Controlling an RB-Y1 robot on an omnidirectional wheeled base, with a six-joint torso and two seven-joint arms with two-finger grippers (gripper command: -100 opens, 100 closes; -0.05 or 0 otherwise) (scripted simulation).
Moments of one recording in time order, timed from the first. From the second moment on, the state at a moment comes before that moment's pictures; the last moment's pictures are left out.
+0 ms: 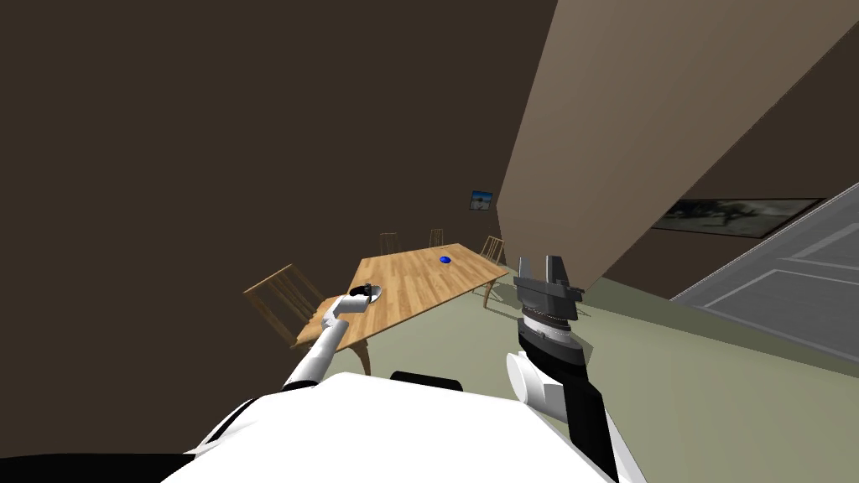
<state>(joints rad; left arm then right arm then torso) -0.18 0.25 0.28 -1.32 -0.03 0.72 0.27 0.45 0.01 -0.03 -2.40 0.02 -0.55 -0.08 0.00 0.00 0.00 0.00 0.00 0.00</state>
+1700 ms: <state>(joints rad) -0.26 0.20 0.41 -1.11 -0.03 0.91 0.40 0.45 0.01 -0.03 -2.40 0.02 -0.55 -0.08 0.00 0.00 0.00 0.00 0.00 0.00</state>
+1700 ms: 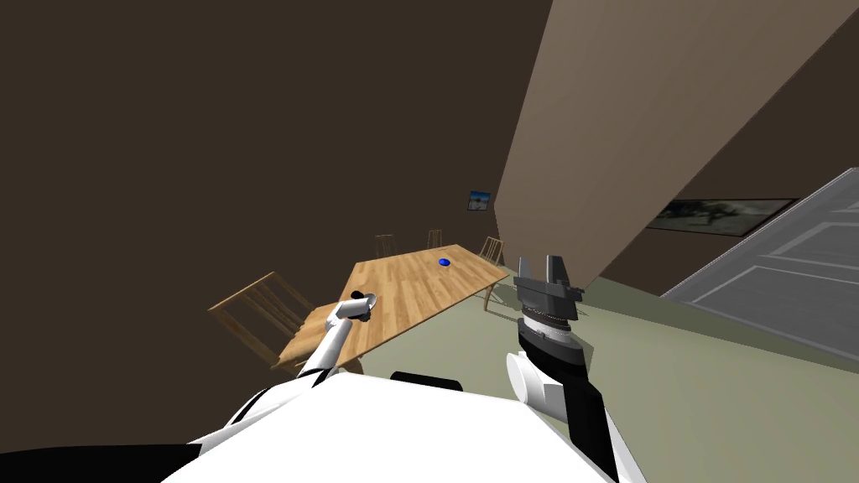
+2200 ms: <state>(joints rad) -0.26 0.20 0.41 -1.11 -0.03 0.91 0.40 0.45 0.01 -0.03 -2.40 0.02 -0.55 -0.08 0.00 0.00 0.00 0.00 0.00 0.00</state>
